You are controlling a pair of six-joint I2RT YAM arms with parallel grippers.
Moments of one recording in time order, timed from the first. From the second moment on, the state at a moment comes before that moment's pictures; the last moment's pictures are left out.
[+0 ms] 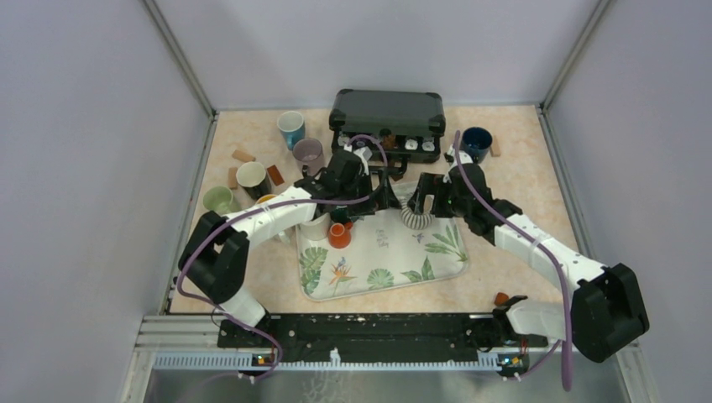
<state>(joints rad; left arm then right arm) -0.67 1.62 1.11 -0.21 0.29 -0.77 0.49 1.20 0.78 -0.22 -0.02 0.50</state>
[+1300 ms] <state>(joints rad) -0.68 1.73 1.18 -0.25 0.16 -0.82 0.49 1.16 0.78 -0.23 -0.03 0.50</state>
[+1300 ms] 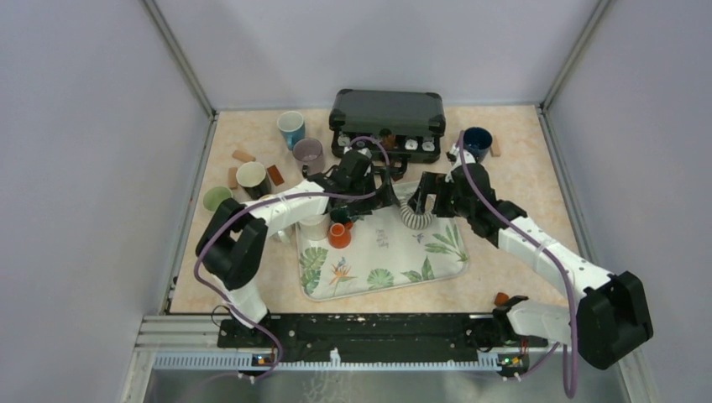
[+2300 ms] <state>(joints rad) -0.73 1.81 1.29 -0.31 0.05 -1.04 0.33 1.27 0.78 -0.11 -0.09 0.49</state>
